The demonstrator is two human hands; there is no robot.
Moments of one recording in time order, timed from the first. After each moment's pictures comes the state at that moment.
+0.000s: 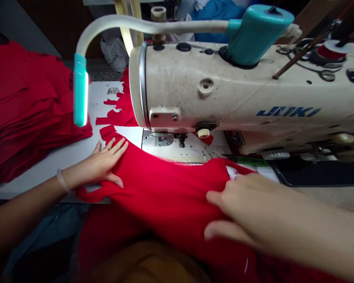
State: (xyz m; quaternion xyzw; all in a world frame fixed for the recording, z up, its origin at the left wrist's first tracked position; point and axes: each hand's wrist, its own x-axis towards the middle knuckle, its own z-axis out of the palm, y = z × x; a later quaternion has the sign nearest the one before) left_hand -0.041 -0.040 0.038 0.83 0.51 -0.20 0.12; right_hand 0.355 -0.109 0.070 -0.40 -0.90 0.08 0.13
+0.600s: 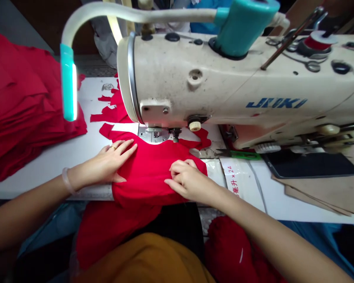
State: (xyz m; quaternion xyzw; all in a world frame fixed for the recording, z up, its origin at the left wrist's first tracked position) left_hand -0.004 -0.050 0.053 0.85 0.48 -0.20 0.12; right_hand 0.283 -0.078 0.019 -0.32 -0.91 0.25 0.13
